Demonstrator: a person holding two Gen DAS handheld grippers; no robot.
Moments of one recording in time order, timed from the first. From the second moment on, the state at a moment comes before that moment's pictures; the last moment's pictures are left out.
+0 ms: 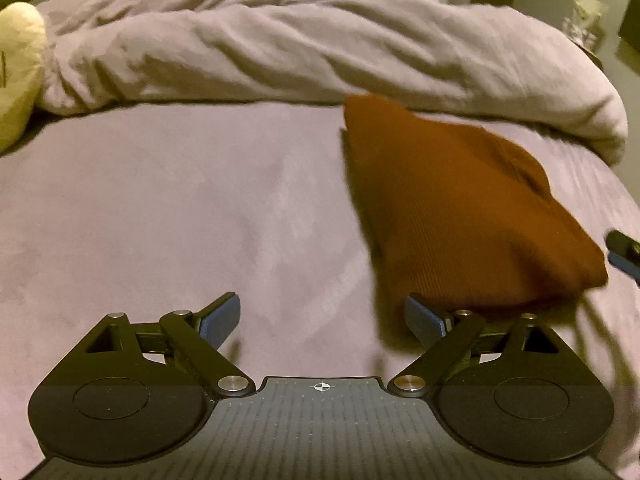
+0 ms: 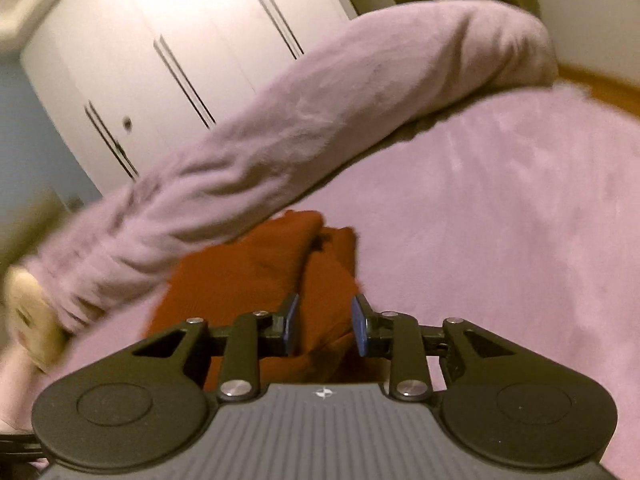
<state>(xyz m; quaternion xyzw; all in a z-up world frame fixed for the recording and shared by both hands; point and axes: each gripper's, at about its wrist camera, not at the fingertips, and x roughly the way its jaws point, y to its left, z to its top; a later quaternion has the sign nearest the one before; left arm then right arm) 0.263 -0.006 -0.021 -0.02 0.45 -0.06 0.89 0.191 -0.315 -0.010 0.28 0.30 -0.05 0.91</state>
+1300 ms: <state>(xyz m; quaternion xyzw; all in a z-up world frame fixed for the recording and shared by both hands) 0.295 -0.059 -0.021 0.02 0.46 -0.06 0.88 0.250 -0.290 -0.021 0.13 0.32 -0.02 0.94</state>
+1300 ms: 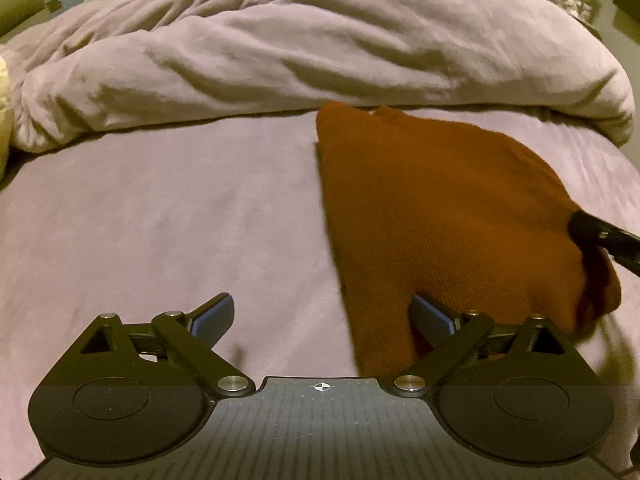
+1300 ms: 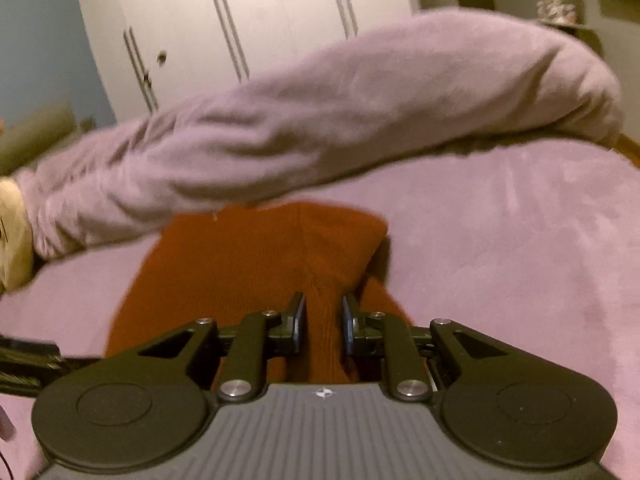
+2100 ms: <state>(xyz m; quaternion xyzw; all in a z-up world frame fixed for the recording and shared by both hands) 0.336 -0.078 -0.066 -0.08 0.49 -0.10 0.86 0.286 -0.235 -0.058 -0.08 0.34 -0.01 0.94</state>
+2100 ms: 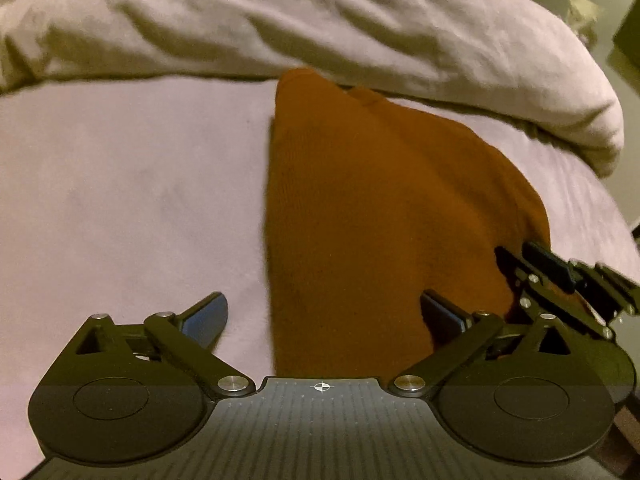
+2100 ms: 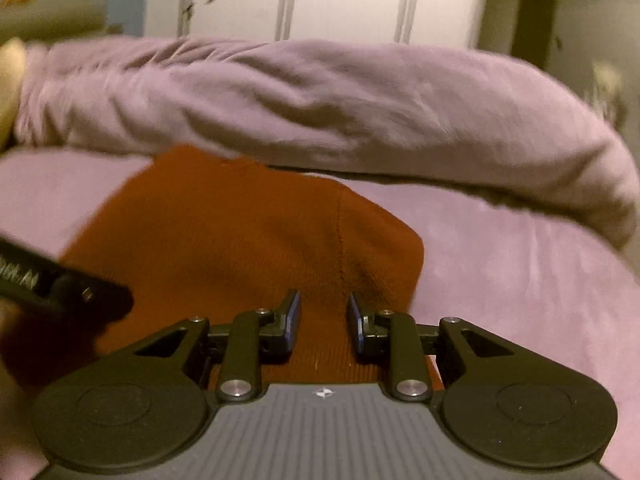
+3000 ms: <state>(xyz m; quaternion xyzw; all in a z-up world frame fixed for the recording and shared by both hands) 0.285 -0.048 -0.063 -0.07 0.49 -0.16 0.85 0.252 -0.280 -0.041 0.04 0.41 0.02 0.91</state>
